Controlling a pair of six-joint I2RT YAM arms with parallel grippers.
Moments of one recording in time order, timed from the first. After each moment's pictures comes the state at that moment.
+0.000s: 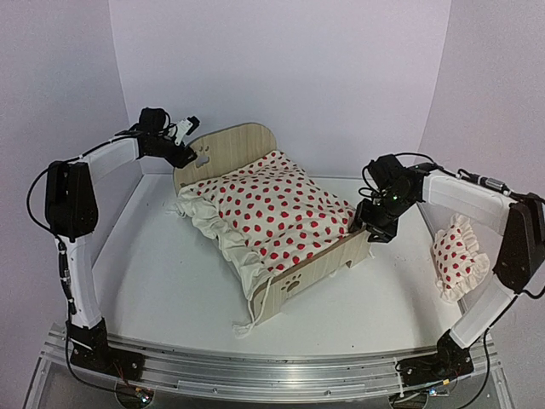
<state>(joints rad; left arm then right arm) -0.19 2.09 1.91 -0.39 0.24 0.52 0.45 1.61 1.32 -0.87 -0.09 0.78</state>
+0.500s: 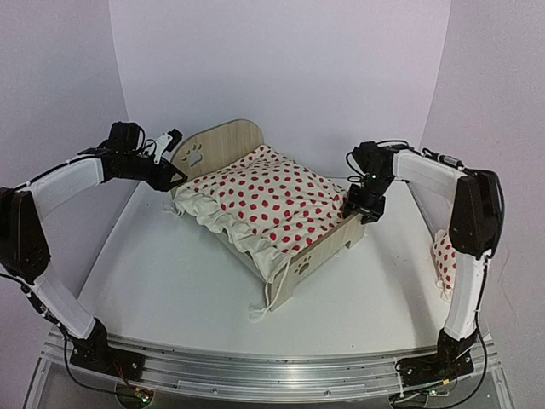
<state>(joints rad) -0.21 1.58 1.36 -0.41 0.43 0.37 0.38 2.01 1.74 -0.99 -0.05 0.70</state>
